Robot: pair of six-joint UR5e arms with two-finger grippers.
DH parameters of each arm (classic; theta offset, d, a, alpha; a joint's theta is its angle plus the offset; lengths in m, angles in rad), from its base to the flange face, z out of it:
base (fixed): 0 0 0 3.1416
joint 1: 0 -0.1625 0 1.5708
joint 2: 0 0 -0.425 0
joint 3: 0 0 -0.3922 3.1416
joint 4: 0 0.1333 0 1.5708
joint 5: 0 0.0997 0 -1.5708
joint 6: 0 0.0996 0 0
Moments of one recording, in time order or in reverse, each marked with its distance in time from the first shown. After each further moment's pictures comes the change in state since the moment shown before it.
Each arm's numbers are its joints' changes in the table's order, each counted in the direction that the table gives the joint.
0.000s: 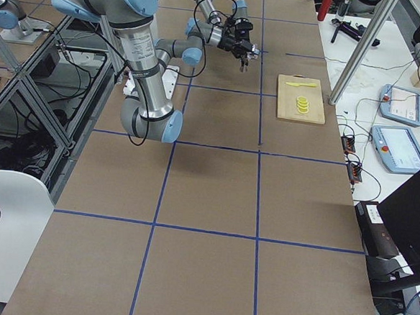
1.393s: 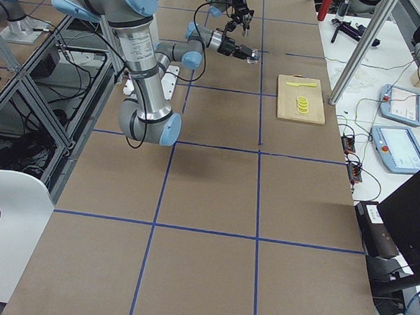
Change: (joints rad) left arm 0.160 -0.525 0.236 -0.296 -0.003 -0.135; right arm 0.000 0.024 -0.003 0.001 -0.001 0.042
